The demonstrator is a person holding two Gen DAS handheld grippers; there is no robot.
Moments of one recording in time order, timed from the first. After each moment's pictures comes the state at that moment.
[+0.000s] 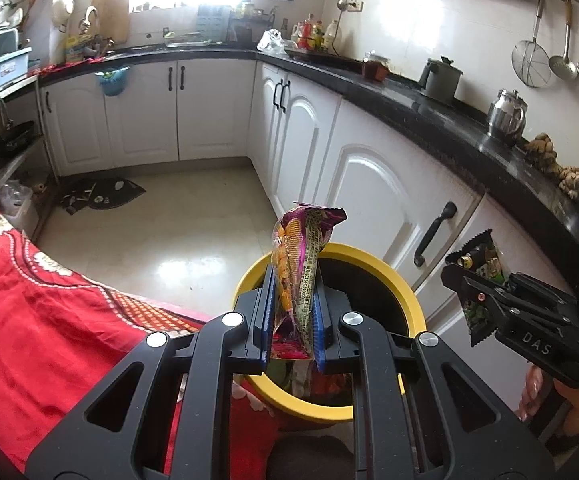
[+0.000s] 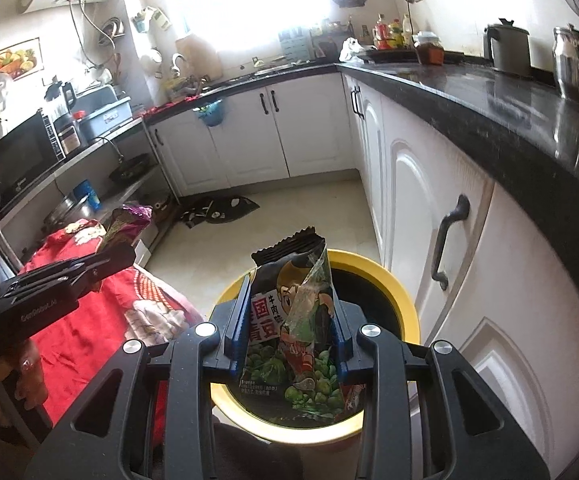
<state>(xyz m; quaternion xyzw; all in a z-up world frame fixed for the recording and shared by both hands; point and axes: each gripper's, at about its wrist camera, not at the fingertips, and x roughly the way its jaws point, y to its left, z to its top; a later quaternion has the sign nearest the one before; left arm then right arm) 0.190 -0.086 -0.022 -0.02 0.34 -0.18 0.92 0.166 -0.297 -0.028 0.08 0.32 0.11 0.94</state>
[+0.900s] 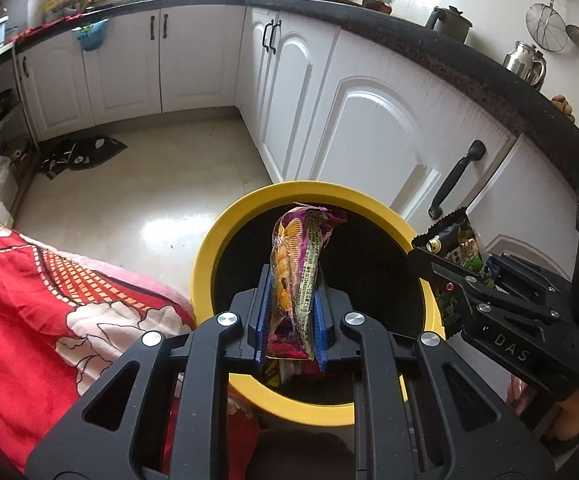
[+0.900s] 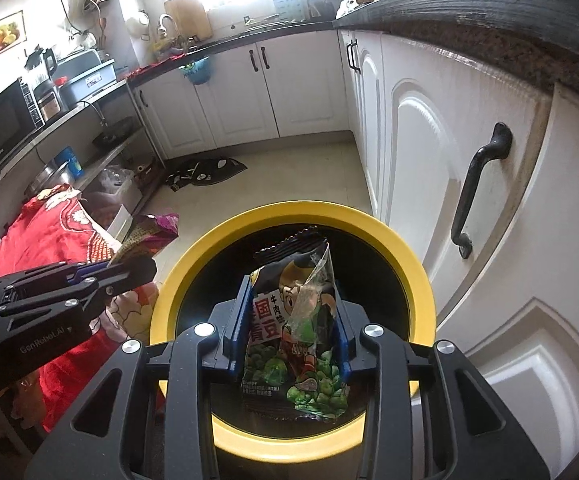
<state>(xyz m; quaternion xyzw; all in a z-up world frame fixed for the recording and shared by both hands) 0.225 -0.117 -0.093 -0.01 0.42 -0.20 0.89 0.210 -0.288 -0.094 0.06 0.38 0.10 0.92</state>
